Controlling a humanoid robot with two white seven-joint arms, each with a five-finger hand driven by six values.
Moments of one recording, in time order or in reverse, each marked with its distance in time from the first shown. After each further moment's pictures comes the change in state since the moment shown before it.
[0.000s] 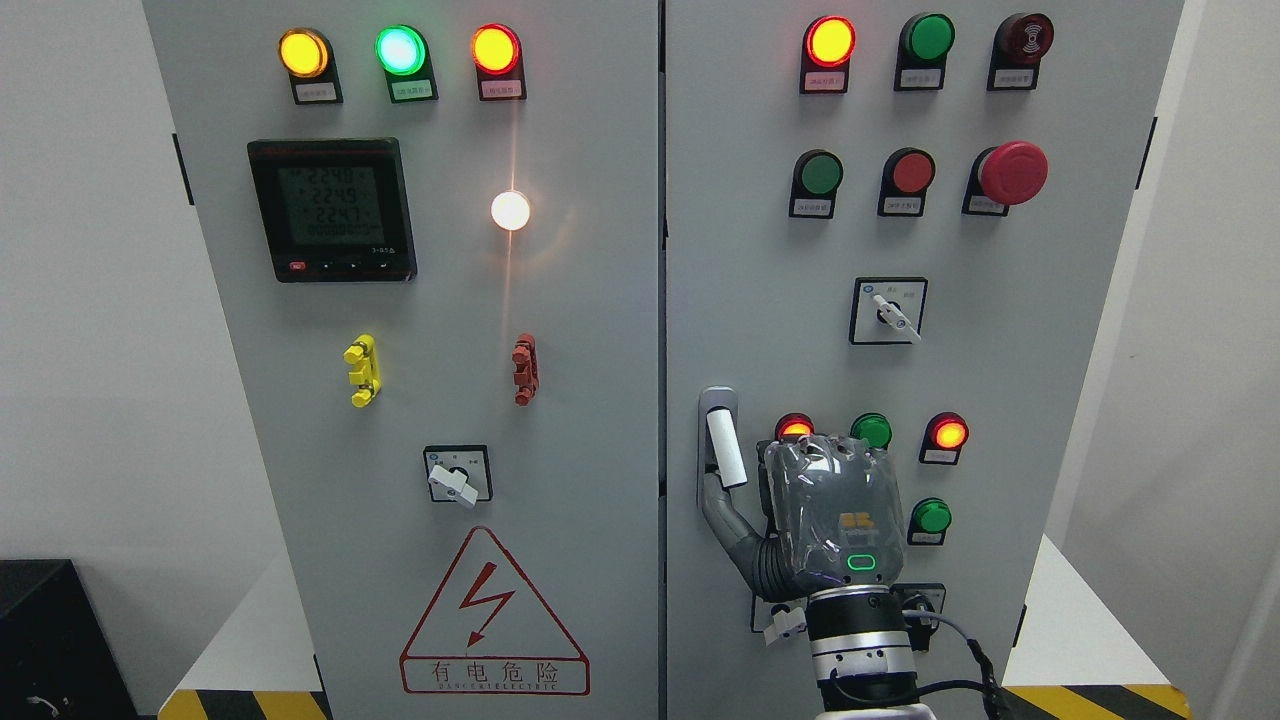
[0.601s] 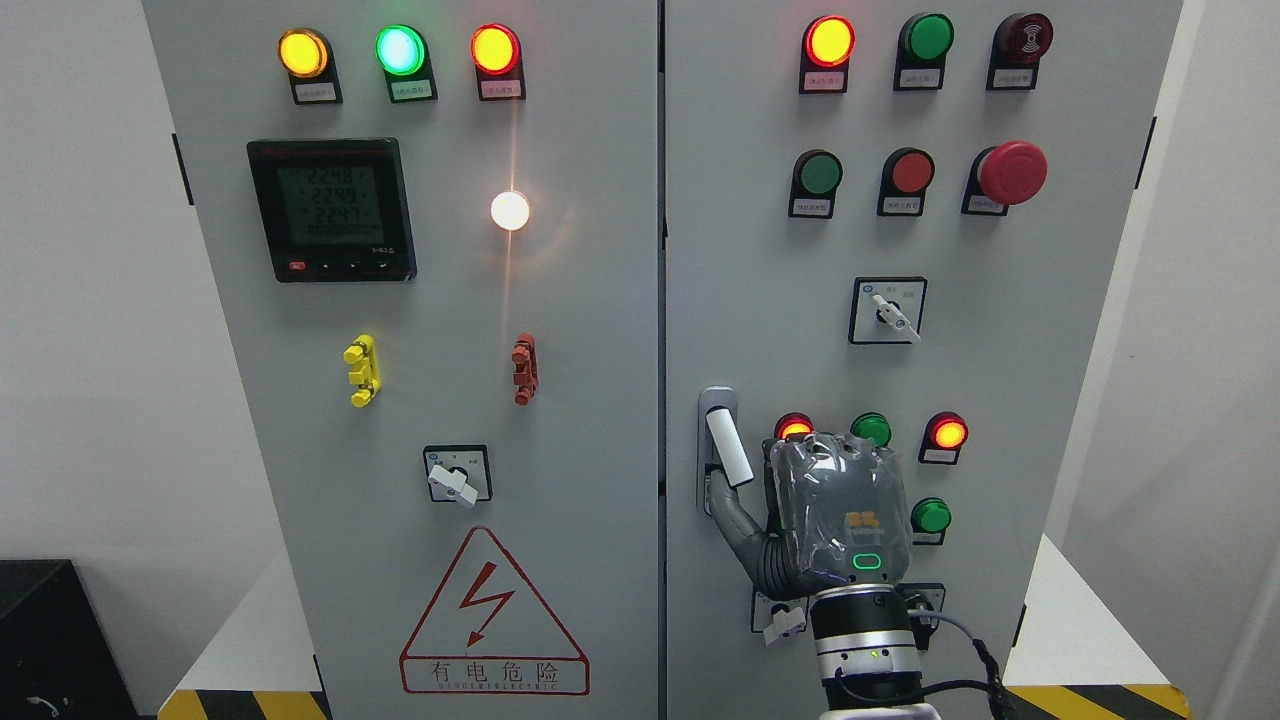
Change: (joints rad) left arm 0.000 0.000 0.000 0.000 0.000 0.000 0.000; right arm 0.000 0.000 -0.008 -0.004 0.000 0.001 -0.001
